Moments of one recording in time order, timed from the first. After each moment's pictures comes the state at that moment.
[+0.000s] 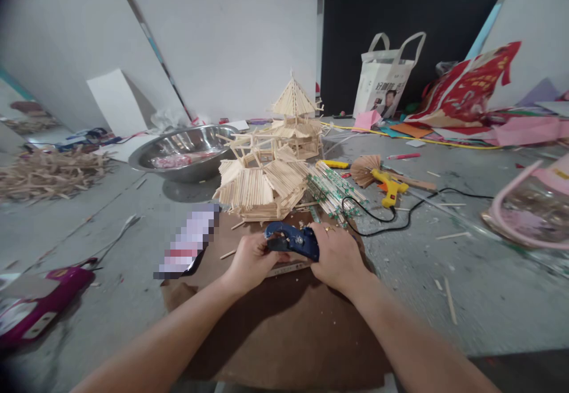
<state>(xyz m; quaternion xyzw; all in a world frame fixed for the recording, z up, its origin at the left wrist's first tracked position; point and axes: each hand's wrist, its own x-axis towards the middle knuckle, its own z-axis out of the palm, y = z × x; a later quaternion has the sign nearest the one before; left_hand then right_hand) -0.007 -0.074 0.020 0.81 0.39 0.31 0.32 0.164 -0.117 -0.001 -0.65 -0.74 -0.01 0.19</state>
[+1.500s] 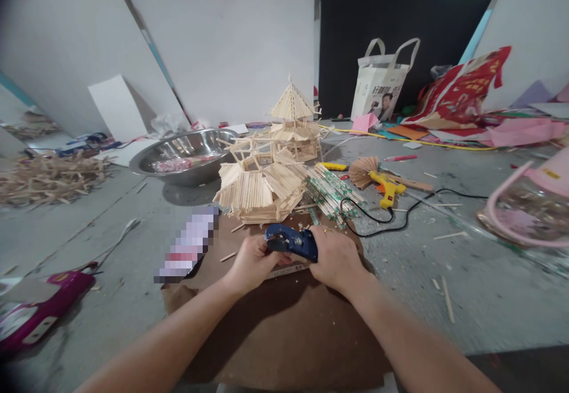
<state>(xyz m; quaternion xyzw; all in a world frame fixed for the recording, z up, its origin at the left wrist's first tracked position) -0.004 -0.074 0.018 0.76 0.37 0.32 0.43 0.160 -0.120 0.005 -0.68 -0.72 0.02 0.16</state>
